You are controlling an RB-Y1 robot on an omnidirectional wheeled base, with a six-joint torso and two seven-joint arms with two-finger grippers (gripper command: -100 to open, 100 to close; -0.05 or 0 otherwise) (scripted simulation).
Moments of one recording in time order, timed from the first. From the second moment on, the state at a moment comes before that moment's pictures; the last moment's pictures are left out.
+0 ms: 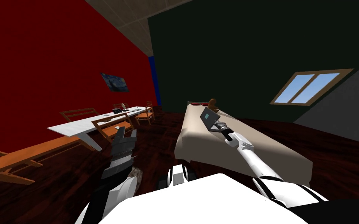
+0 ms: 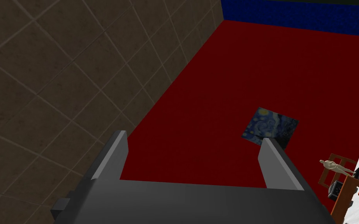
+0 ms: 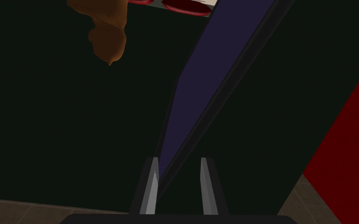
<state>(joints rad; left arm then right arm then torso) 0.54 -0.01 0.03 -2.27 0.03 -0.45 0.01 -0.07 -0.65 -0.32 -1.25 0.77 -0.10 0.38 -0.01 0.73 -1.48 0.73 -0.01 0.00</state>
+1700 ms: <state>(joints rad) 0.54 -0.01 0.03 -2.27 0.03 -0.45 0.01 -0.08 -0.39 -0.37 -1.22 0.71 -0.26 0.19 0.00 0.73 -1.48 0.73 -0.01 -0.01</state>
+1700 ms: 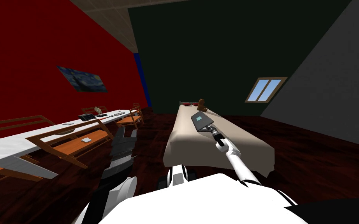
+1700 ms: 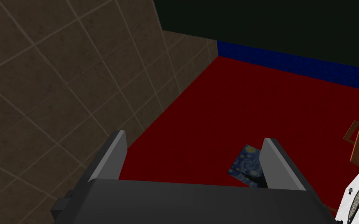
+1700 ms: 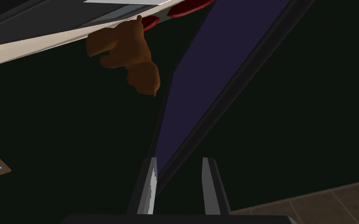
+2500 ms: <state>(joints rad) 0.54 -0.01 0.02 -2.27 0.03 -0.45 0.01 -0.13 -0.43 -0.35 -1.08 0.65 -0.38 0.17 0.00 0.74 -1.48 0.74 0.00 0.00</state>
